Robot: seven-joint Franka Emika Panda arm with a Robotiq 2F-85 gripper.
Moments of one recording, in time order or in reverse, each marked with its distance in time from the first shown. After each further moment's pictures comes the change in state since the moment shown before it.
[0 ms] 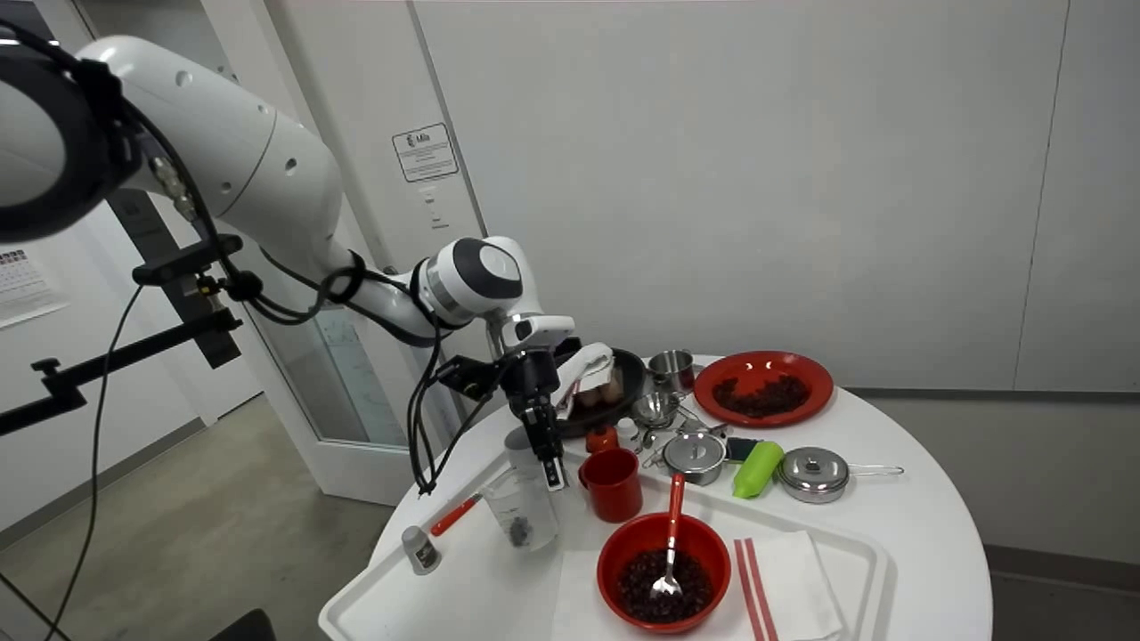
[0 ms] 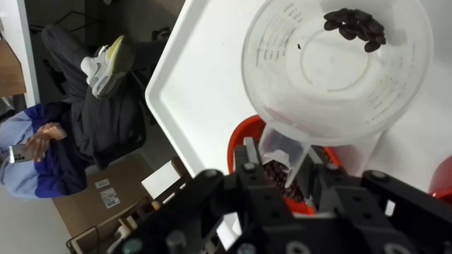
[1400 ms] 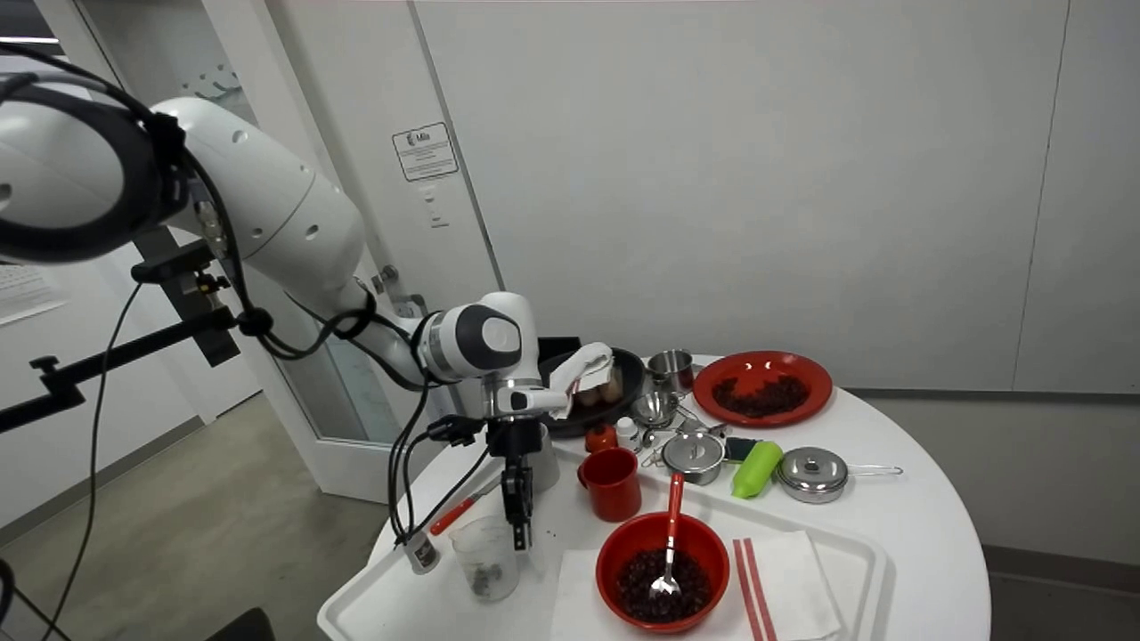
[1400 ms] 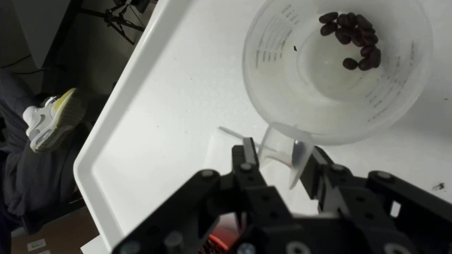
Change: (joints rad) arm 0.071 0.089 -0.074 -0.090 0.237 0.178 -0.091
